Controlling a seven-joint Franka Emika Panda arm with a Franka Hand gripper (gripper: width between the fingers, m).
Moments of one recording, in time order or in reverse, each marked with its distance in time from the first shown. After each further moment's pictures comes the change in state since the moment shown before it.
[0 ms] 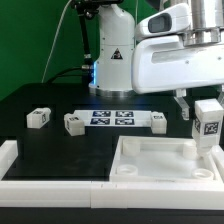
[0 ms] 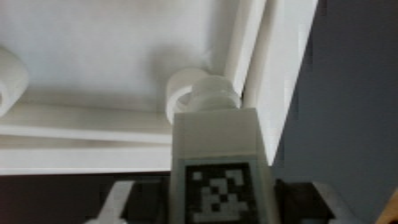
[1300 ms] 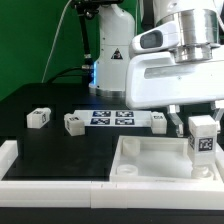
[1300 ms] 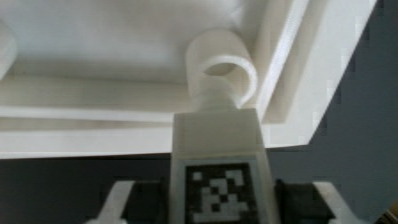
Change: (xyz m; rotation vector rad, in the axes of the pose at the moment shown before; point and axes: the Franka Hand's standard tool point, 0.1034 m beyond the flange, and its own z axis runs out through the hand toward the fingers) arm 0.004 0.010 0.025 -0.019 0.127 0.005
